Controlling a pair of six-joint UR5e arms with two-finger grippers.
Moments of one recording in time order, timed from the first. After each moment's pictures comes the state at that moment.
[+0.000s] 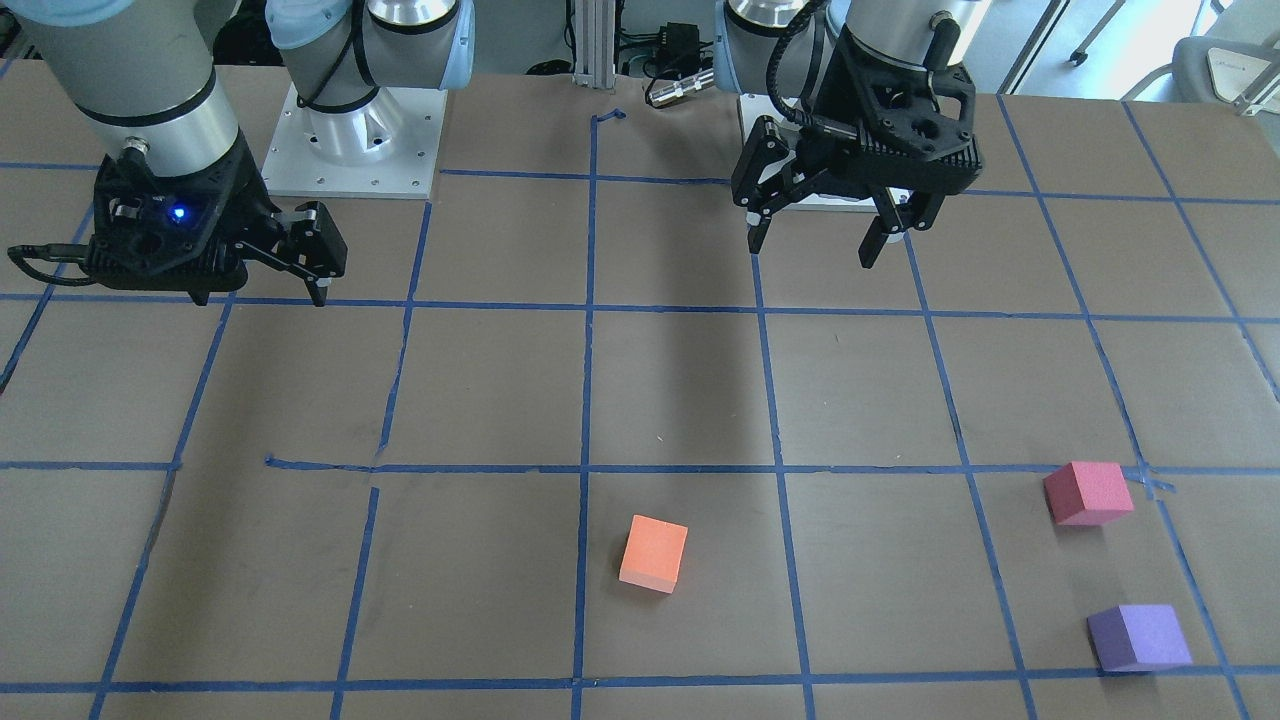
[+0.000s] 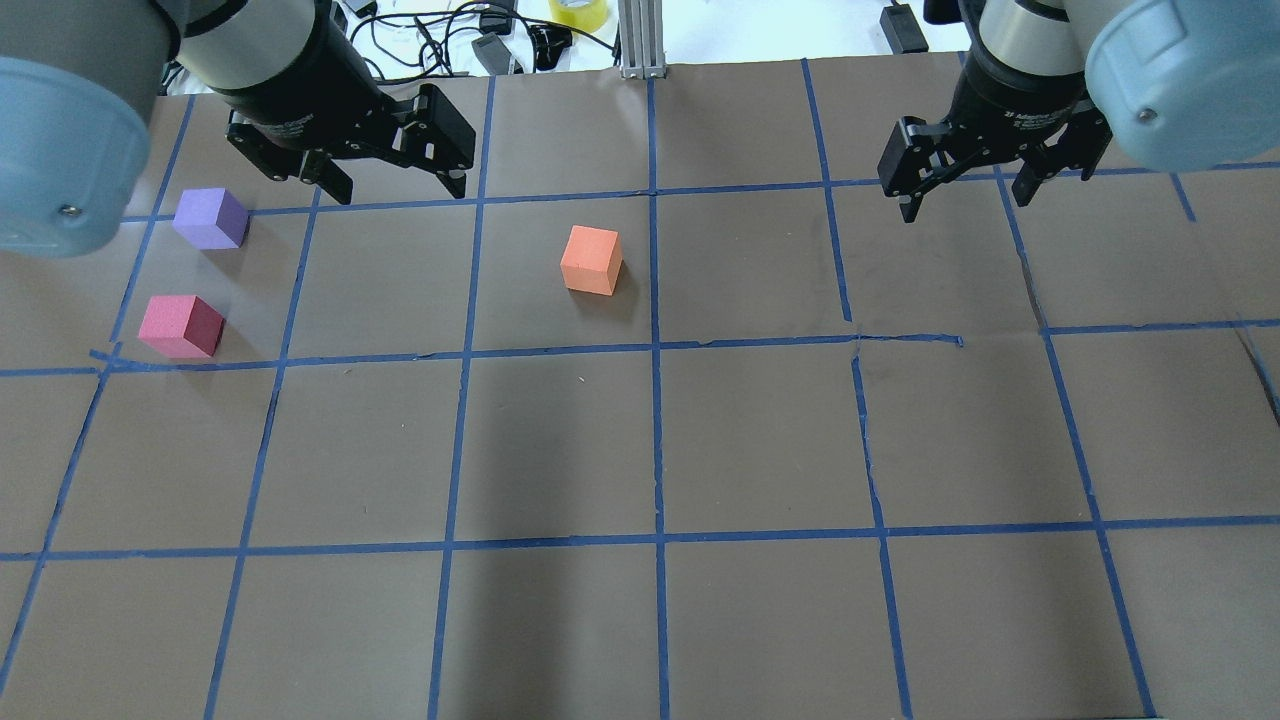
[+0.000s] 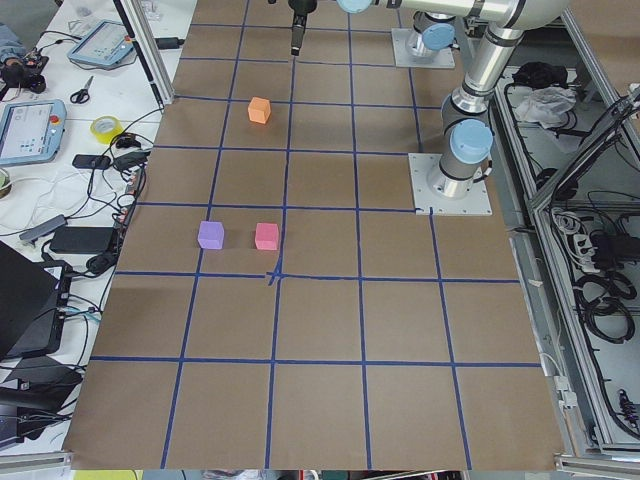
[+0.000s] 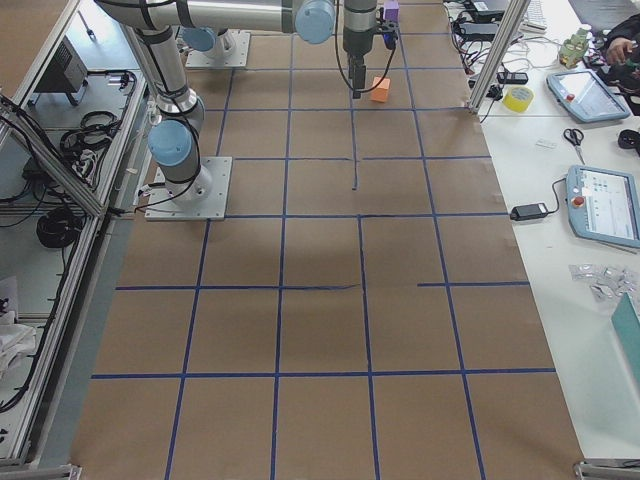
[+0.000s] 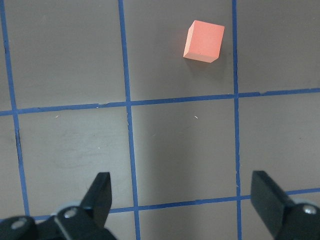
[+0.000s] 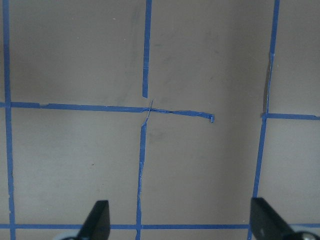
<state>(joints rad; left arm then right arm) -1.65 -1.56 -1.54 -1.43 1.49 -0.04 1.56 -1.52 1.56 -1.64 -1.65 -0.07</state>
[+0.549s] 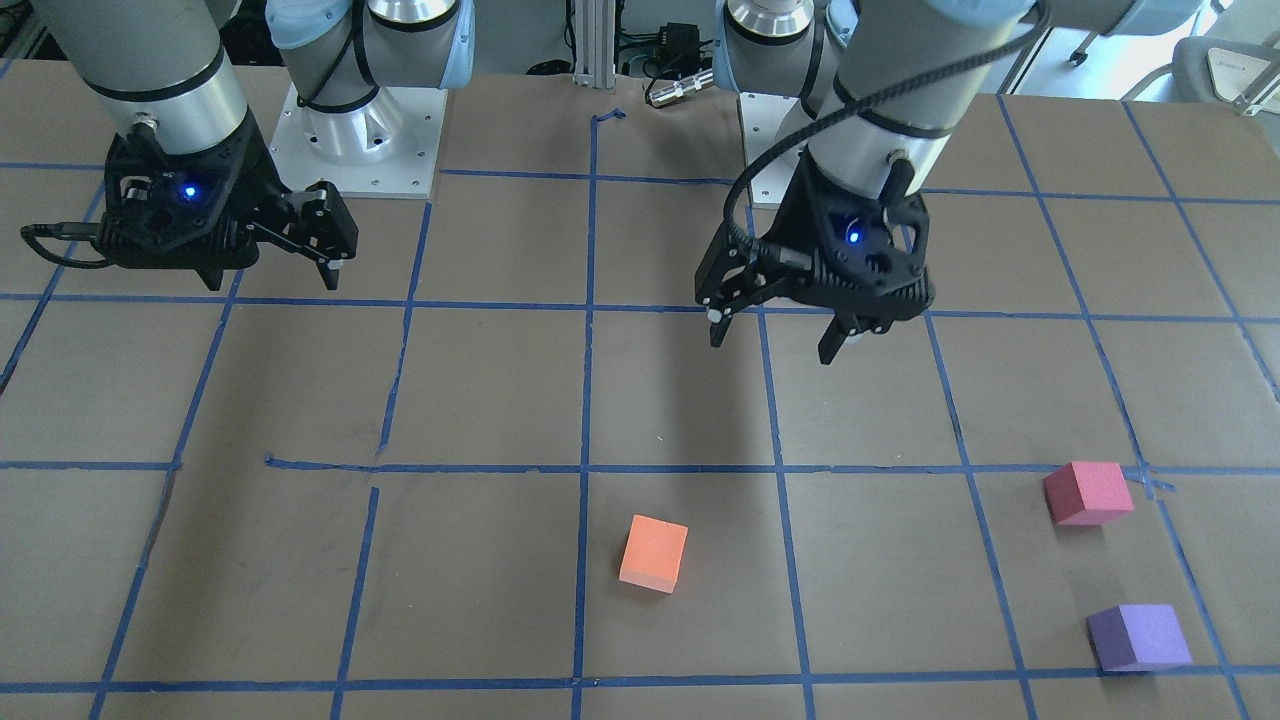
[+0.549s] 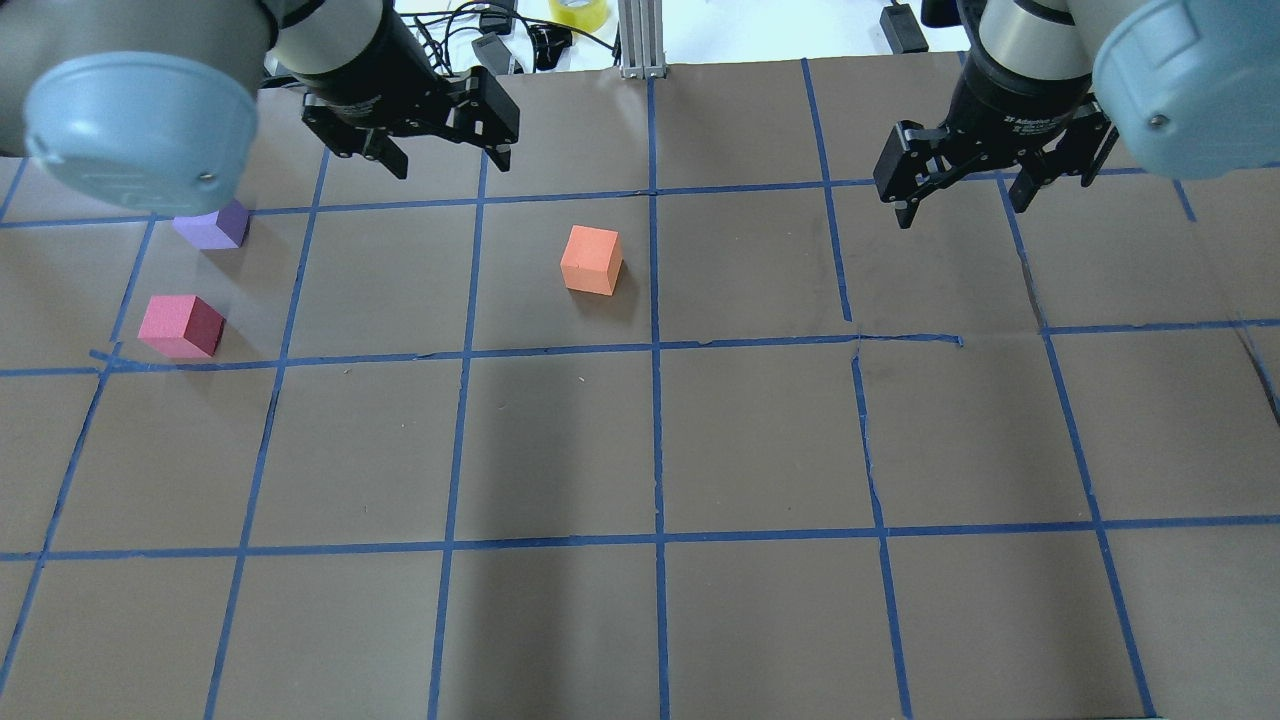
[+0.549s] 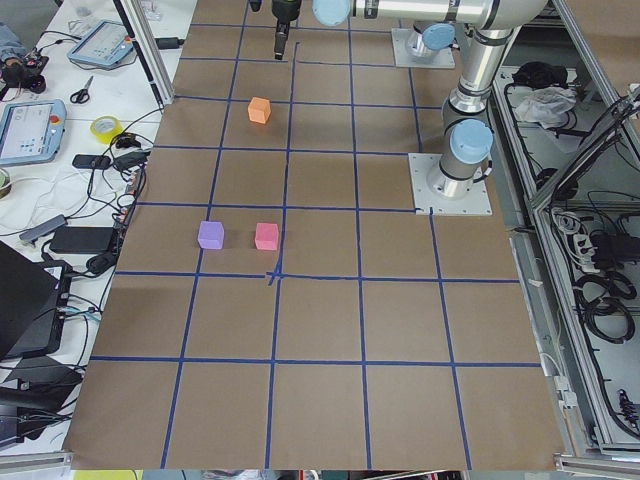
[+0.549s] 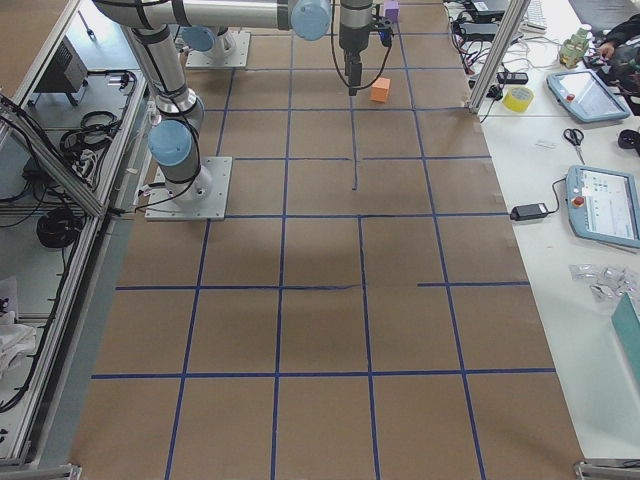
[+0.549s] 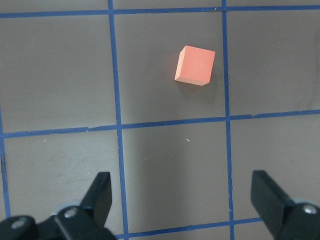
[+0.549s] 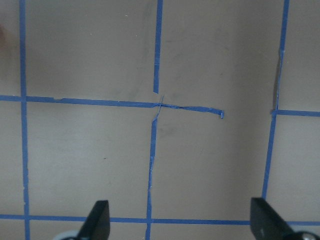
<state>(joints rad) -1.68 -1.73 -1.52 -1.27 1.44 -0.05 1.58 -1.54 1.57 -1.62 -1.61 -0.07</state>
